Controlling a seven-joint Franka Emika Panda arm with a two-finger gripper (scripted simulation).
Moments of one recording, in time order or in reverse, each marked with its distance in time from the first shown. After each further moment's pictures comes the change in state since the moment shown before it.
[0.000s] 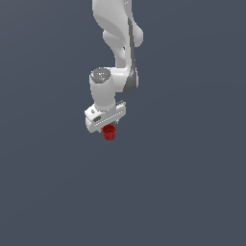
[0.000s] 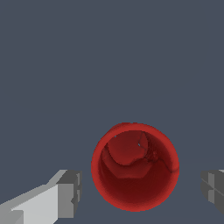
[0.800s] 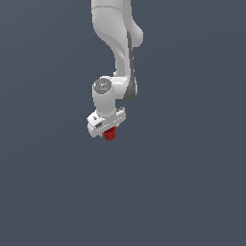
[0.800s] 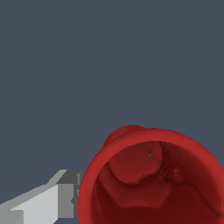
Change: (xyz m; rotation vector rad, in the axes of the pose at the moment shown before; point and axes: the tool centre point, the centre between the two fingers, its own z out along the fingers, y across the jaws) arm -0.001 -0.001 0.041 0.001 0.000 -0.006
